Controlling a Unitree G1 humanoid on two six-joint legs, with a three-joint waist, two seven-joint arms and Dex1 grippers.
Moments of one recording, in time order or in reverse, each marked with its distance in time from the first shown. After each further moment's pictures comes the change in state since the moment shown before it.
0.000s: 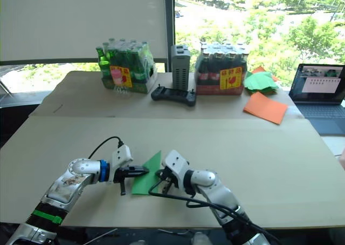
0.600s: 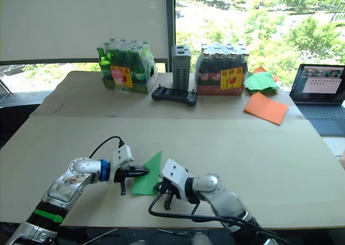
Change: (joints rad) left arm -0.010 0.000 -0.008 0.008 0.005 -0.004 -0.002; right arm 0.018 -0.108 0.077 -0.172 0.038 0.177 0.091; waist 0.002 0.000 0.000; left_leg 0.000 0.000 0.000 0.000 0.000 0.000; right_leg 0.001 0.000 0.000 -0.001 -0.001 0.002
